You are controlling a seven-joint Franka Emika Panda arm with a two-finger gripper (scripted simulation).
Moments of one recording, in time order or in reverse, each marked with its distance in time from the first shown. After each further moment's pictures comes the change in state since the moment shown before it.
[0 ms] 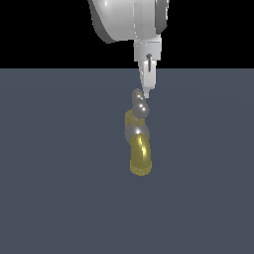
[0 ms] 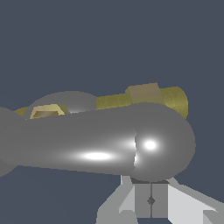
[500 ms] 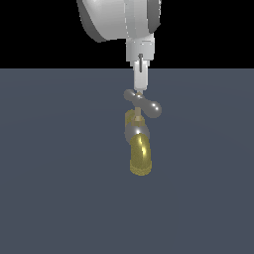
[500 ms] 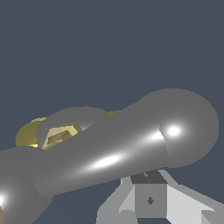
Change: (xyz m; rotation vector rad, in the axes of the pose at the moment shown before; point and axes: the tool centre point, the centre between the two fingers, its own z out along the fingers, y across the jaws) arm 0.024 -0.018 -0.001 -0.006 -0.001 0.005
